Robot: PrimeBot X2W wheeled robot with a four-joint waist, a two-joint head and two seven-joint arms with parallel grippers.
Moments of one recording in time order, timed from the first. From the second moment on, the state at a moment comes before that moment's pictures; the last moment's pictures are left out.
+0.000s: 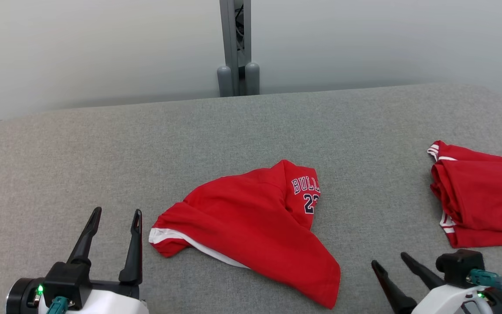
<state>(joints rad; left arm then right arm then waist) 0.05 0.37 -0.35 -0.12 -0.38 0.30 -0.17 0.09 -0.18 0.16 -0.01 0.35 0.13 0.25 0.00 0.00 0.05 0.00</state>
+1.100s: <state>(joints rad) -0.09 0.34 -0.37 -0.06 -0.39 0.28 -0.23 -0.18 -0.28 0.35 -0.02 0.57 0.13 0.17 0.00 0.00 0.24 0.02</state>
